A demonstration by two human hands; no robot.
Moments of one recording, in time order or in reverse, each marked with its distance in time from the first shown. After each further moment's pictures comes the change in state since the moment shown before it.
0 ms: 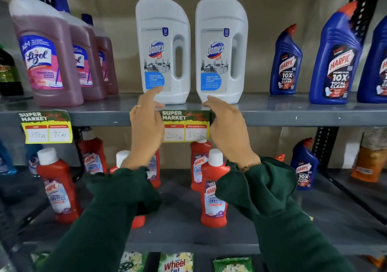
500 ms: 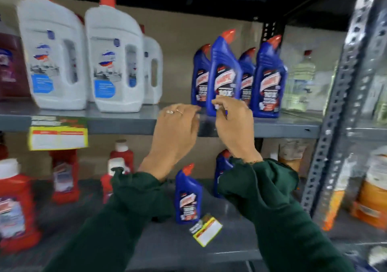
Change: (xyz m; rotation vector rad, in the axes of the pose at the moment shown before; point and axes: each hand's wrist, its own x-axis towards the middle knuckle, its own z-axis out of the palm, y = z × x) left_hand -0.043 0.191 0.211 0.236 -0.134 0.448; right_hand -0.003 0.168 -0.195 -0.027 0.149 0.122
